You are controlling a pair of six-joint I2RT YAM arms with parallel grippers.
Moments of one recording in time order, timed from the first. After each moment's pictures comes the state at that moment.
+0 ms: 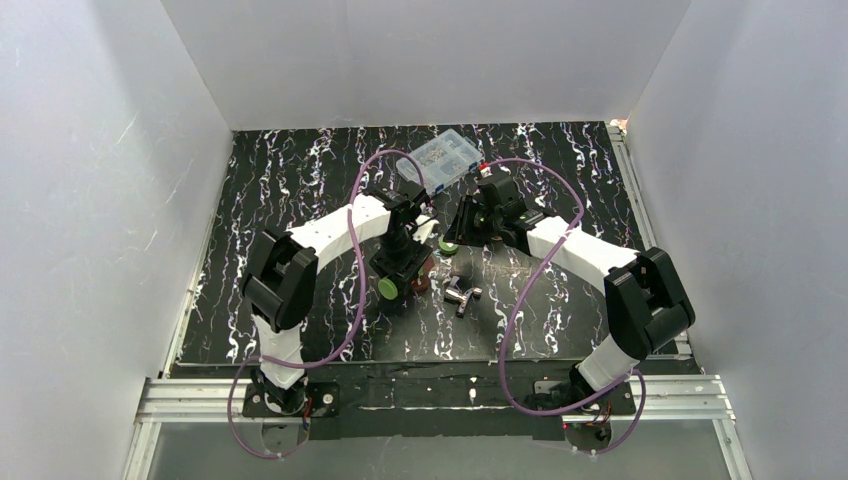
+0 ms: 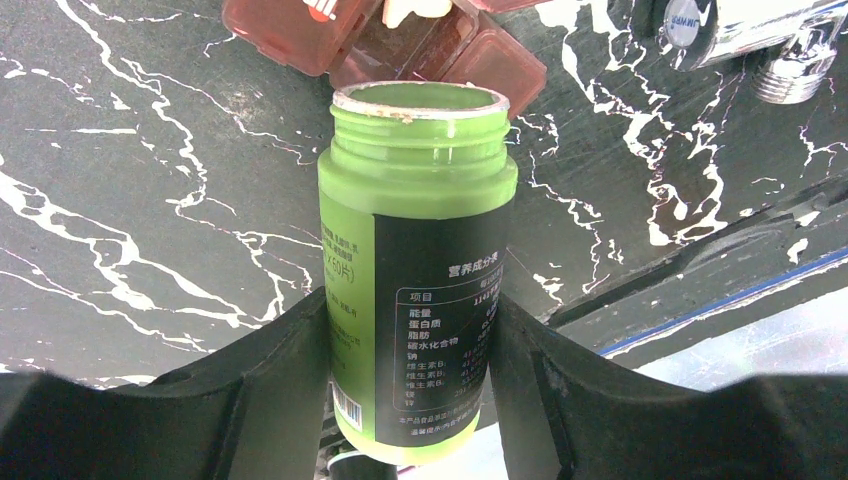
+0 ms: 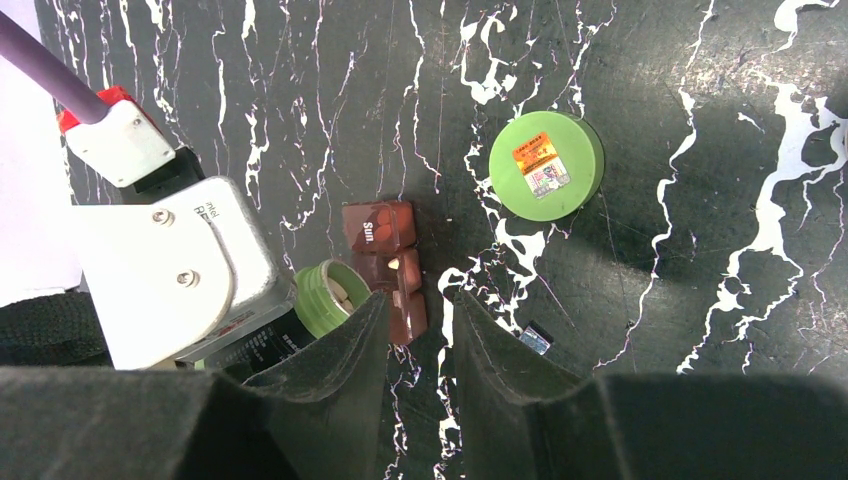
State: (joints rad) left arm -0.67 1.88 1.46 -1.12 0.15 -0.04; right arm 0.58 1.59 1.06 -0.22 -0.21 0.67
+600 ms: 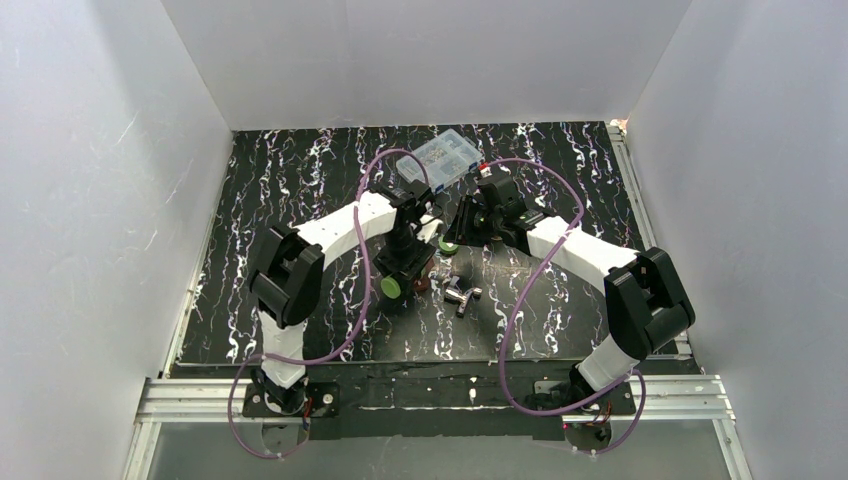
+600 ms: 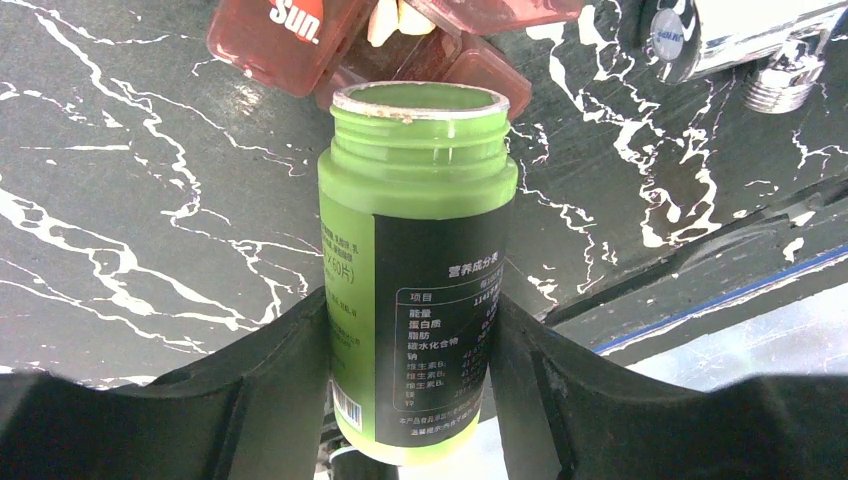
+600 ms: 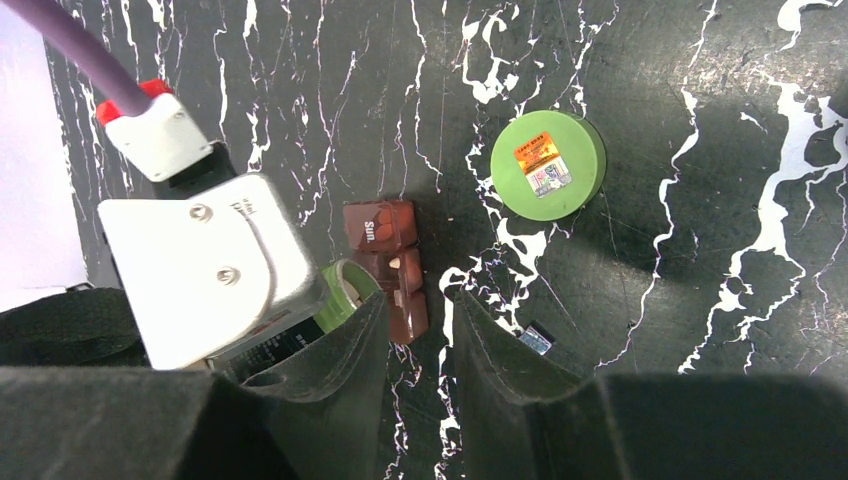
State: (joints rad) left arm -0.68 1.92 1.51 -1.15 0.15 -0.04; right arm 0.58 1.59 1.06 -0.22 -0.21 0.67
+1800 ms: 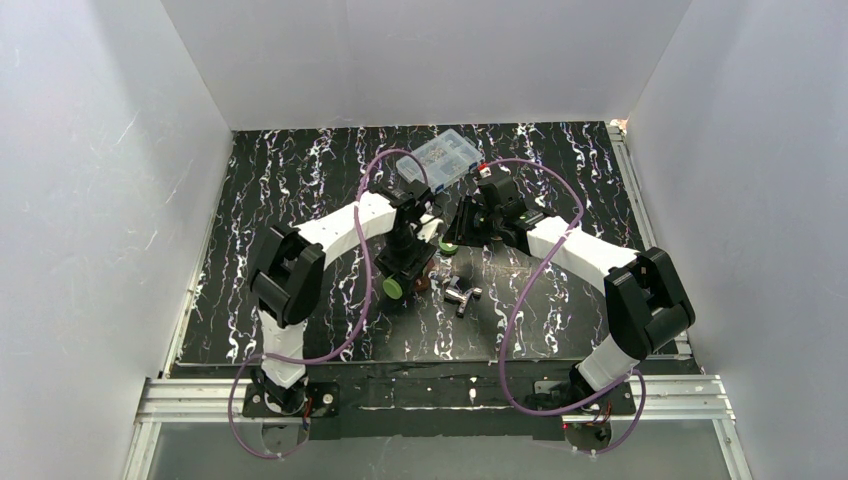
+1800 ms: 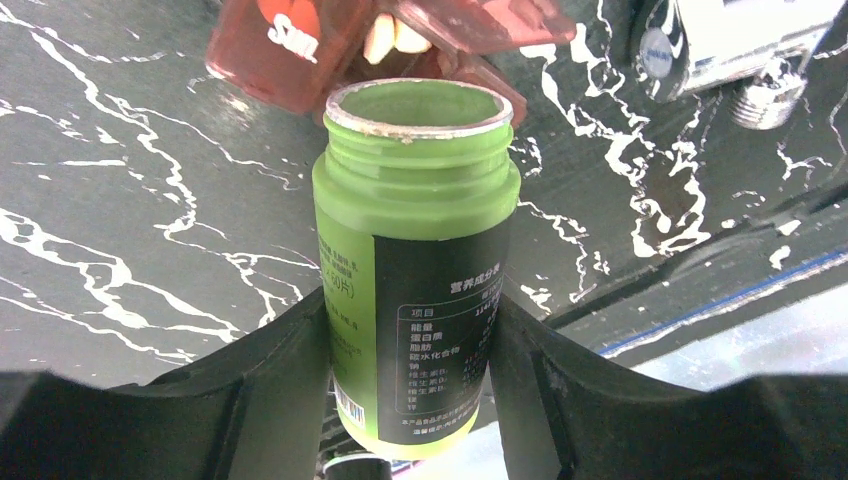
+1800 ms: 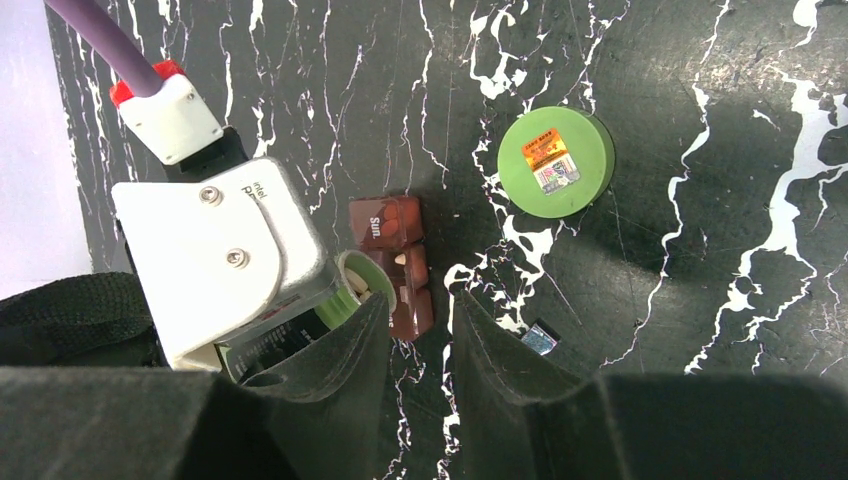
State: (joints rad) left arm -0.68 1.94 1.52 -1.14 0.14 -0.05; right arm 0.58 1.59 1.06 -0.22 -0.22 0.67
